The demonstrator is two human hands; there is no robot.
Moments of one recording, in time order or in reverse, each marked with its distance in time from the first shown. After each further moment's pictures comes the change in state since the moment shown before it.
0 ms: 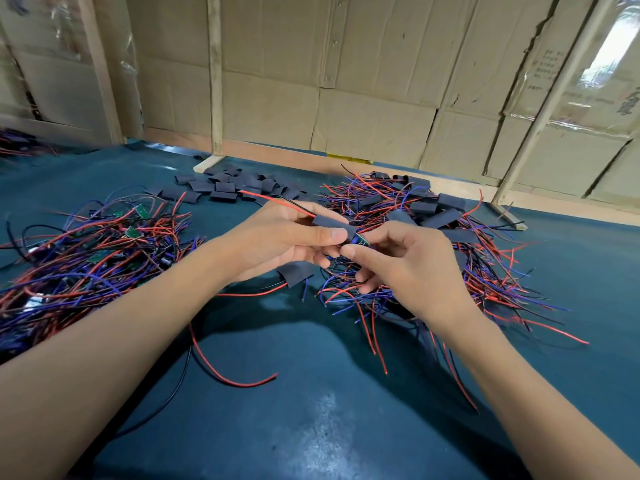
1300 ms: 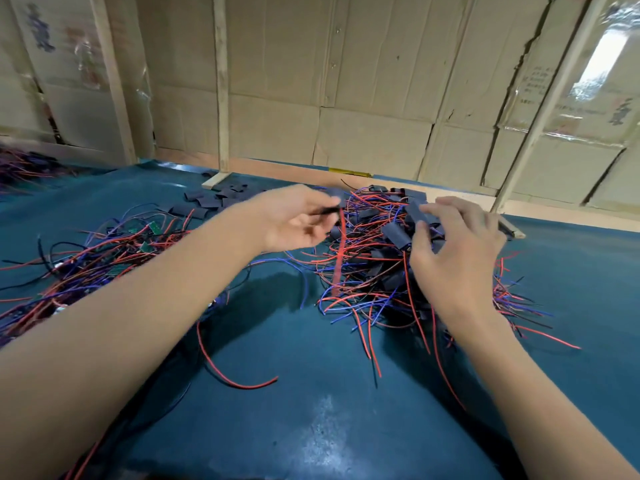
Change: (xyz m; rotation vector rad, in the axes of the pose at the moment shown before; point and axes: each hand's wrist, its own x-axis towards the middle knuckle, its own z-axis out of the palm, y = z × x) left_hand 0.037 0.046 0.009 -0.227 0.308 -0.406; right_hand 0.016 0.017 -0.037 -0.788 0.628 -0.349
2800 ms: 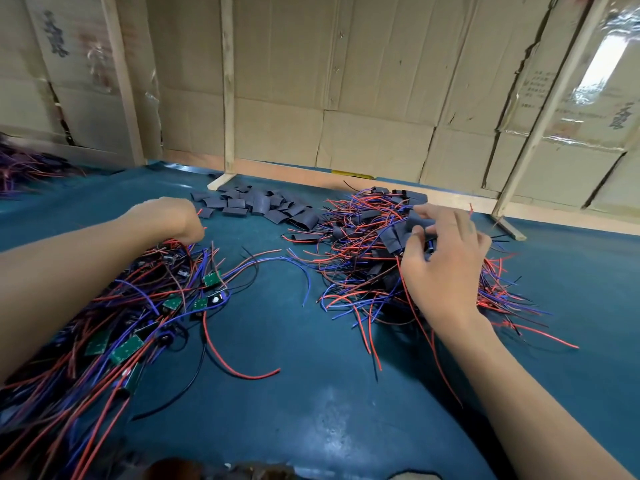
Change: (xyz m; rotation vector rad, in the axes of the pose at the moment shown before) left_hand -0.033 0.013 -0.129 1.752 0.775 -0.385; right_hand -0.010 -0.009 0.004 0.086 0.006 -0.024
